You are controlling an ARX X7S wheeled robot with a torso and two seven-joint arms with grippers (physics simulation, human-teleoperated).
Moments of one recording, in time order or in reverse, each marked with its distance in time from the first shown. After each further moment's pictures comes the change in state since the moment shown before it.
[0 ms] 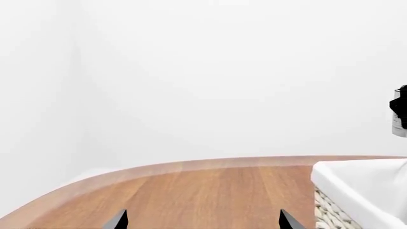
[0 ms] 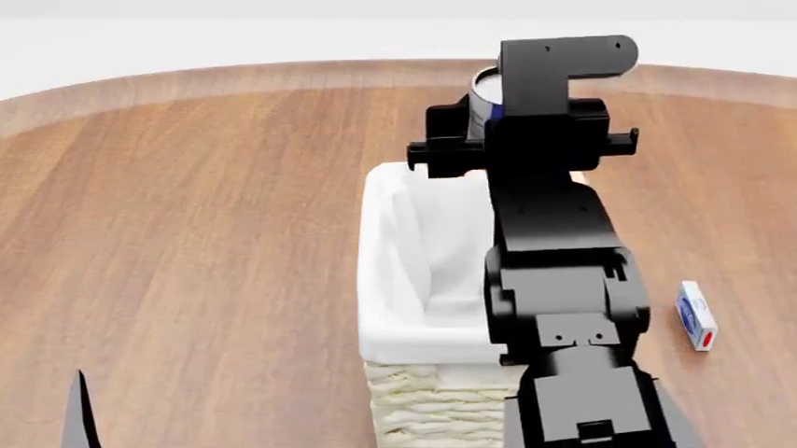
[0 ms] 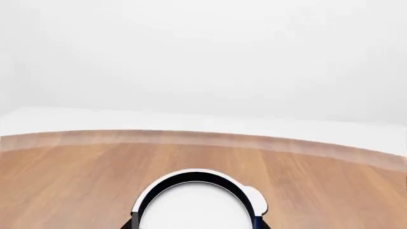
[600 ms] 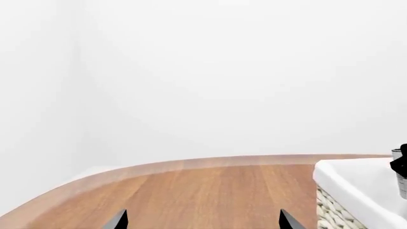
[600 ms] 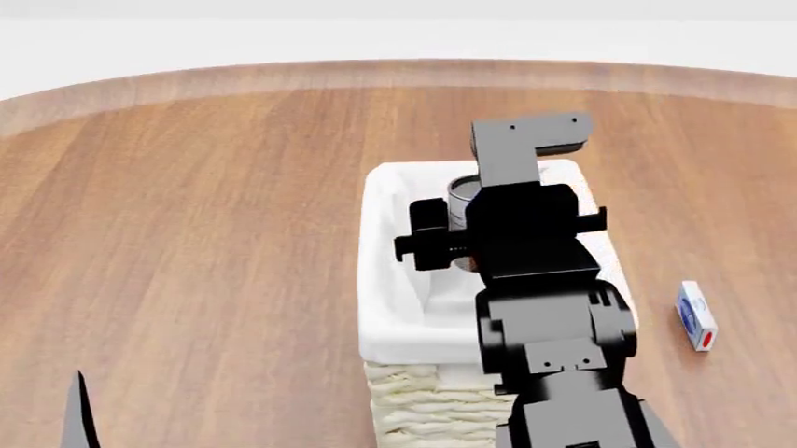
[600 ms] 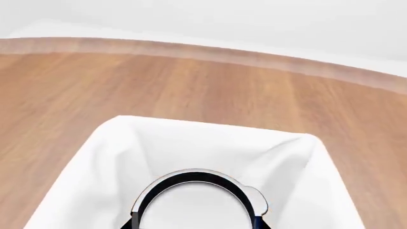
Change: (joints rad) left arm -0.003 -0.006 0.003 -0.013 -0.007 0.007 -0.009; right arm -0.048 -0.008 -0.053 0.012 0.000 0.243 -0.083
